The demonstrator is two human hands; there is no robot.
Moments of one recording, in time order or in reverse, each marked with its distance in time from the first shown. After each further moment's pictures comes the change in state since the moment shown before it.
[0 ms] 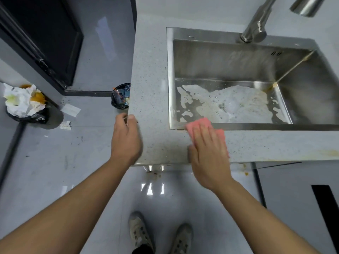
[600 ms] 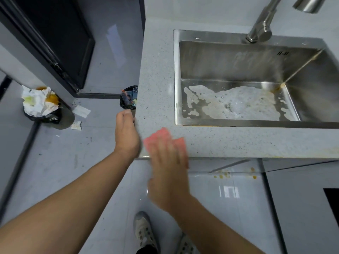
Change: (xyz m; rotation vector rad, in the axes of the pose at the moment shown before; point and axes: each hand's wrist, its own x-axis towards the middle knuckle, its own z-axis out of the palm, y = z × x) left_hand 0.000 -0.005 -0.009 -0.374 0.096 -0.128; right_hand -0.045 -0.106 0.032 0.001 0.080 -0.251
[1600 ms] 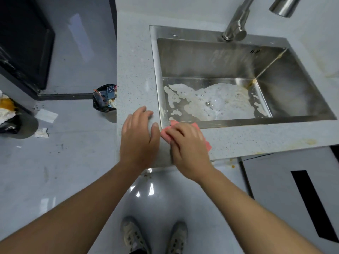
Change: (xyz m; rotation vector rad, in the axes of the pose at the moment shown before) left_hand -0.013 0.005 0.040 0.625 -0.289 0.616; right_hand 0.049 0.083 -0.032 0.193 0.183 0.072
